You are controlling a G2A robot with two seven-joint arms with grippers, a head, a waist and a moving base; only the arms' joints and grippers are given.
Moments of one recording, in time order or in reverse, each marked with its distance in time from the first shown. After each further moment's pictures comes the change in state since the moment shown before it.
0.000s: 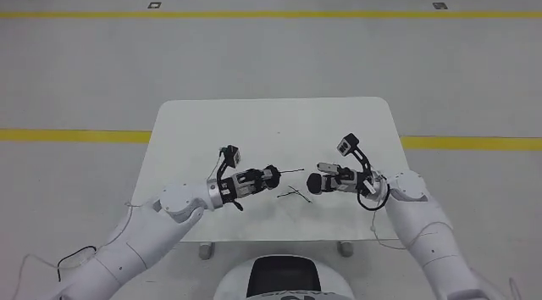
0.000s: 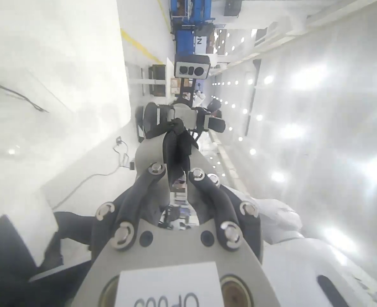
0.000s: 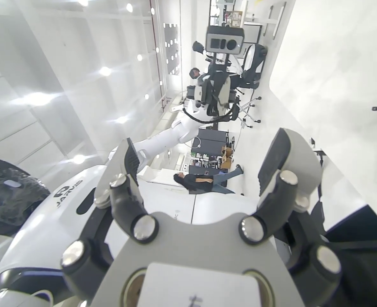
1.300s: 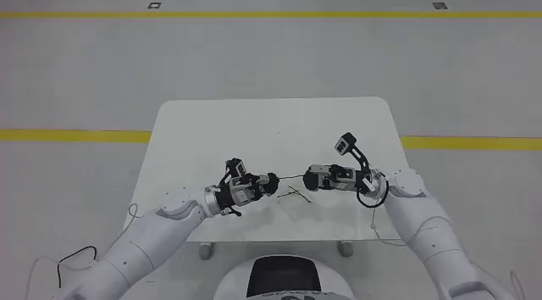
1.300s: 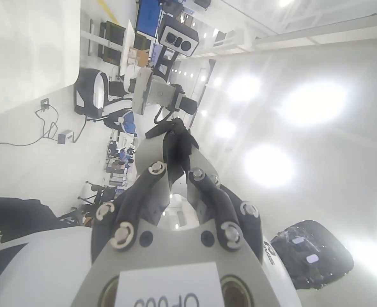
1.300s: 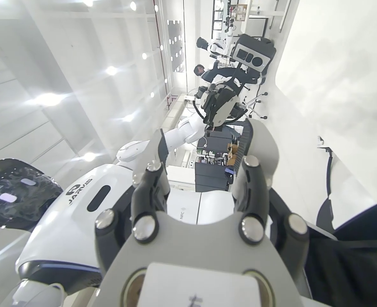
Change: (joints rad) left arm 0.006 -0.058 0.004 0.135 -0.278 0.045 -0.222; right arm 0.041 0.028 -0.084 0.035 0.075 0.000 -0.001
